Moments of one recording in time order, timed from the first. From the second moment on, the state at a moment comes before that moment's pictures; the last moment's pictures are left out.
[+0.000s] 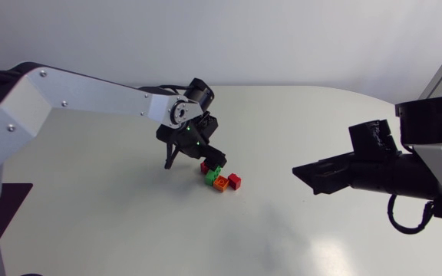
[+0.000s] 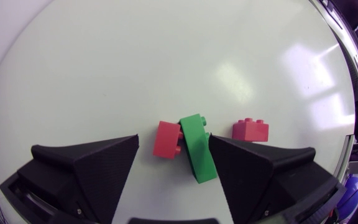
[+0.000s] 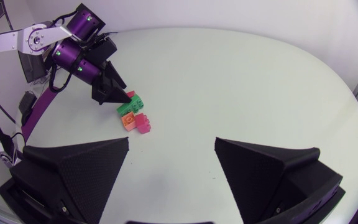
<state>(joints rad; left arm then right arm) -0.54 2.08 1.48 -0.54 0.06 0.10 0.18 1.00 0.61 -0.26 -0.34 -0.02</state>
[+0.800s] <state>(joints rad) -0.60 2.12 1.50 -0.58 0.09 0.10 0.18 1.00 0.60 -0.25 -0.34 -0.02</state>
